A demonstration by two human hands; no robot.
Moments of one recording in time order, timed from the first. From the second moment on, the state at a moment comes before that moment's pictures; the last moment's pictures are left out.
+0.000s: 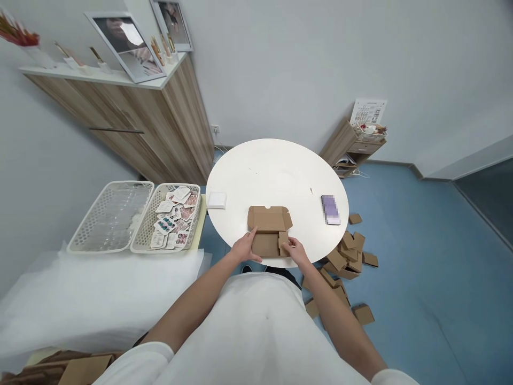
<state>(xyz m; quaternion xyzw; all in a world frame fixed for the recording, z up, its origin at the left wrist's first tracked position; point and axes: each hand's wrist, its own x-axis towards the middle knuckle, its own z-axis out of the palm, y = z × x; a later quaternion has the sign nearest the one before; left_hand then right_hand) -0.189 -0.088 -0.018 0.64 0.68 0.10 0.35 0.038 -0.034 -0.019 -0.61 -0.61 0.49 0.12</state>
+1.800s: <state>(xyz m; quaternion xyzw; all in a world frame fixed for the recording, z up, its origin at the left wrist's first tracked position) -0.086 -0.009 -0.027 0.38 0.68 0.40 0.49 0.121 0.042 -0.015 -0.61 -0.55 0.54 0.20</state>
